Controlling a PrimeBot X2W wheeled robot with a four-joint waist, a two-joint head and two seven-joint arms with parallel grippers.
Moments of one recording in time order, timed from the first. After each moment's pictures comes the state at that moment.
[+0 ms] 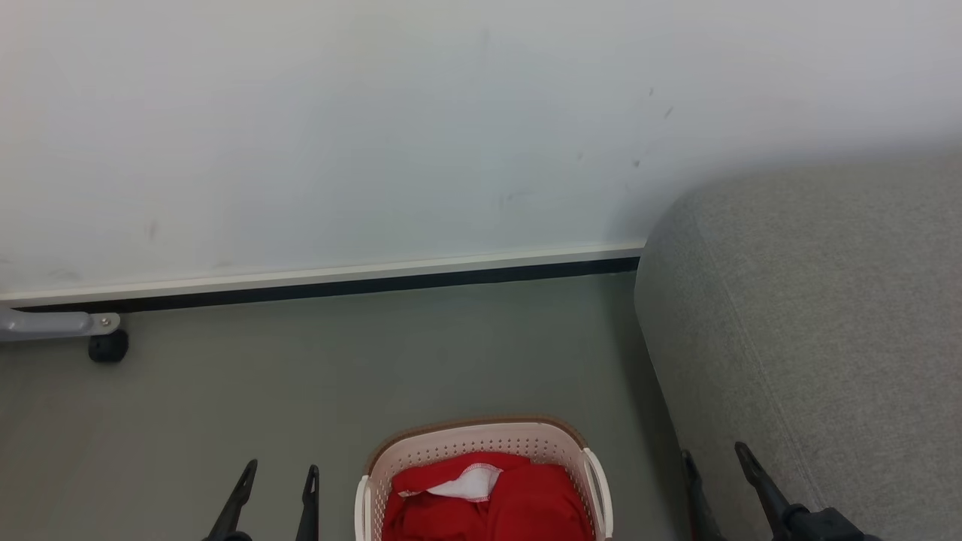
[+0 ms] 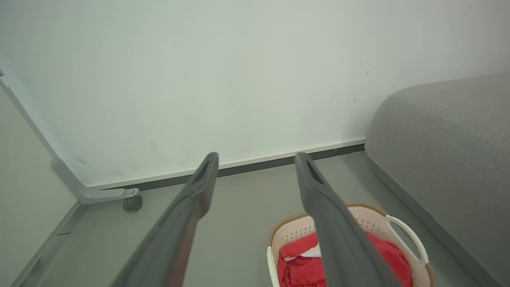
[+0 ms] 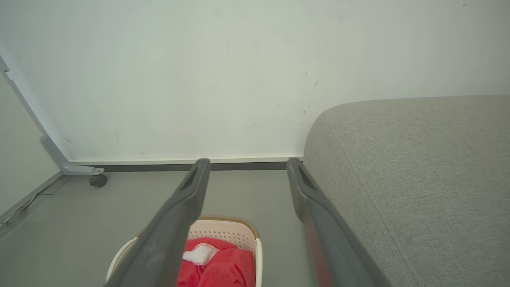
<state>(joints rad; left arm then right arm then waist) 0.11 0.16 -0.18 0.16 -0.17 0.06 -0.25 0.06 -0.13 0.31 0.17 0.25 -0.08 -0.25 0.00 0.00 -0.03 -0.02</state>
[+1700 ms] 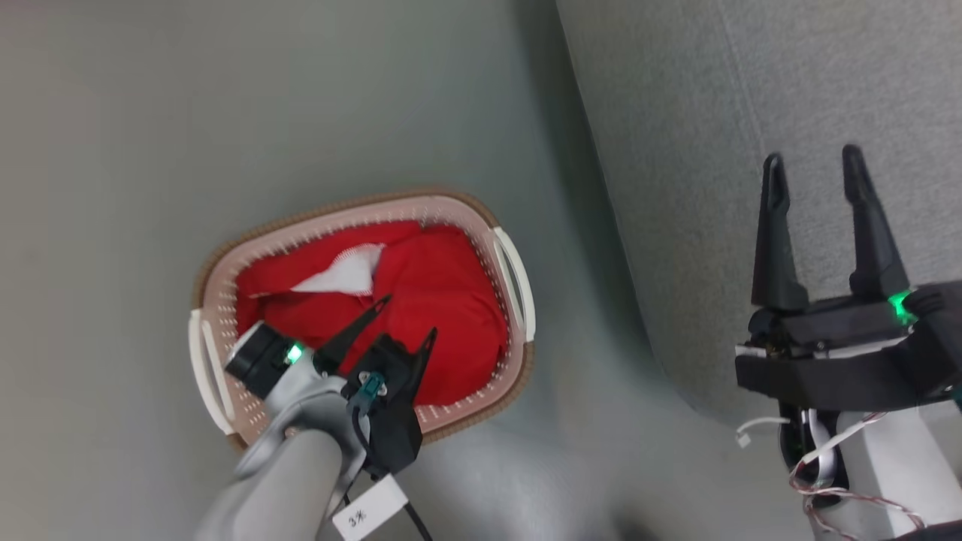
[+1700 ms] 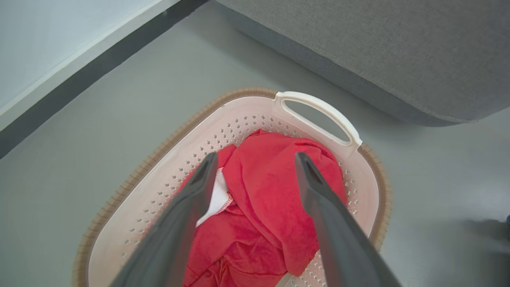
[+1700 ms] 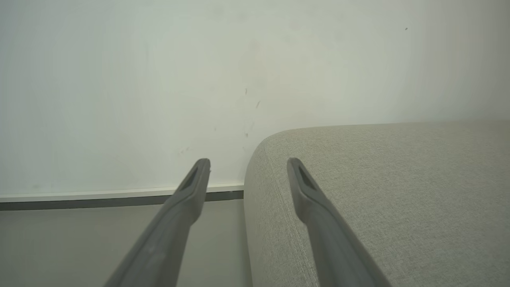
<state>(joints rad) -0.51 0.10 -0.48 0.61 0.07 -0.08 -0.11 -0.33 -0.12 0.18 -0.11 0.19 -0.08 -0.26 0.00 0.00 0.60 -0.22</state>
